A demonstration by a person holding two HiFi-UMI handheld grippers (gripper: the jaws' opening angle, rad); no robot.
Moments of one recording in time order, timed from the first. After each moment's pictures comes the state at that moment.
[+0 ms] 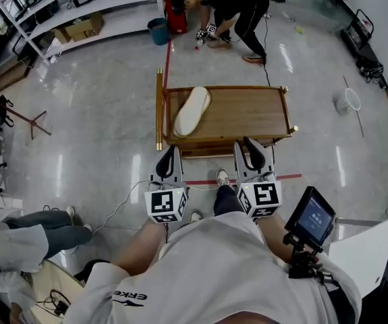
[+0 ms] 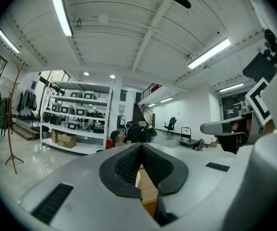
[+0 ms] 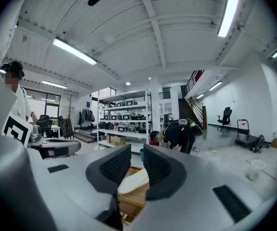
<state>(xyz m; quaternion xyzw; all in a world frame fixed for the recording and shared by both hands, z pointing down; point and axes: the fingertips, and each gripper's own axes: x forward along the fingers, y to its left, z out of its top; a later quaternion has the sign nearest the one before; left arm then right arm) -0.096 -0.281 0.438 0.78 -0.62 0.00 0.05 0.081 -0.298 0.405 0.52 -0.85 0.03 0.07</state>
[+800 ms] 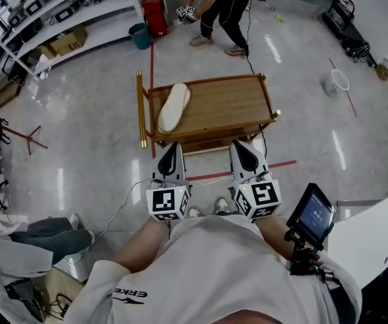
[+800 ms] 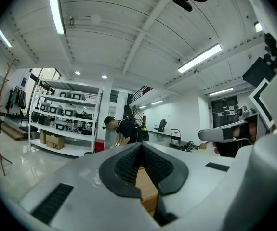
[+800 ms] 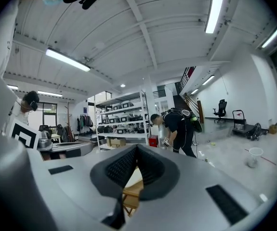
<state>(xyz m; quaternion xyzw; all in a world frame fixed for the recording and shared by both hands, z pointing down) -0.005 -0.259 0.406 0.82 -0.58 -0.01 0.04 0.145 -0.250 0.389 0.53 -0.84 0.08 0.04</state>
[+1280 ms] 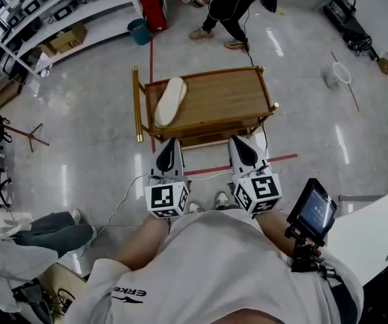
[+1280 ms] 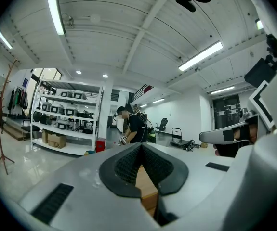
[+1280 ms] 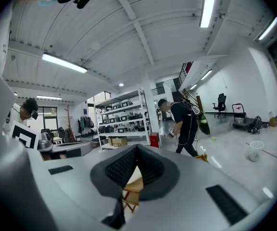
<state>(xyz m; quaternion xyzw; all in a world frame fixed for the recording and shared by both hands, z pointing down) 0.007 -0.252 0.416 0.81 -0.58 0.00 0.04 0.159 -0.244 0.406 0.53 -0.84 0.11 0.03</state>
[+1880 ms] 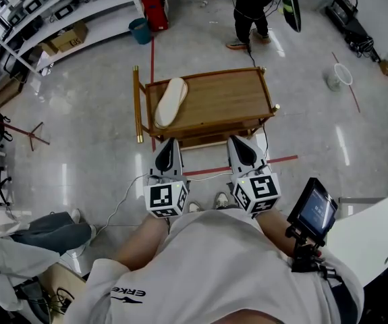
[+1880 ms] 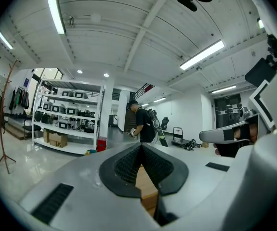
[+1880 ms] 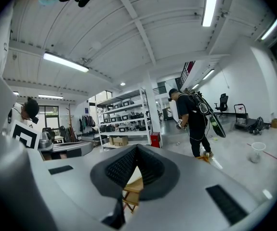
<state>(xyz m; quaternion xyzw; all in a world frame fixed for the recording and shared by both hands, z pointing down) 0.003 -0.253 0.421 0.81 -0.59 0.00 0.05 0.155 -0.247 0.408 0.52 -0.85 0.10 0.04</state>
